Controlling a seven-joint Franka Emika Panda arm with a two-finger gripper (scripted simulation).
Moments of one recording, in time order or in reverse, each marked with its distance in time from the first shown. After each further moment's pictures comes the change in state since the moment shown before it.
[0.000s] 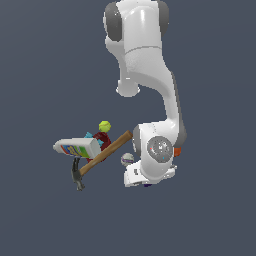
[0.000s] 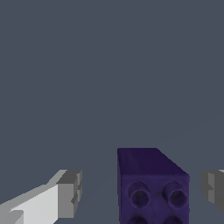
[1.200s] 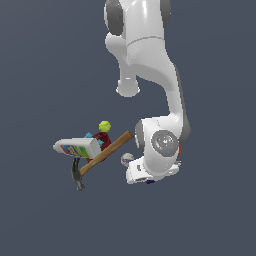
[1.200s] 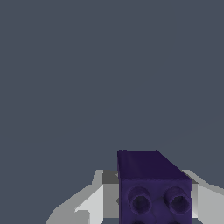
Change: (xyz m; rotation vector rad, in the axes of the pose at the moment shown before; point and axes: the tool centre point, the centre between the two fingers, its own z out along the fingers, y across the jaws) arm -0.004 -0.010 -0.020 0.000 0.001 0.000
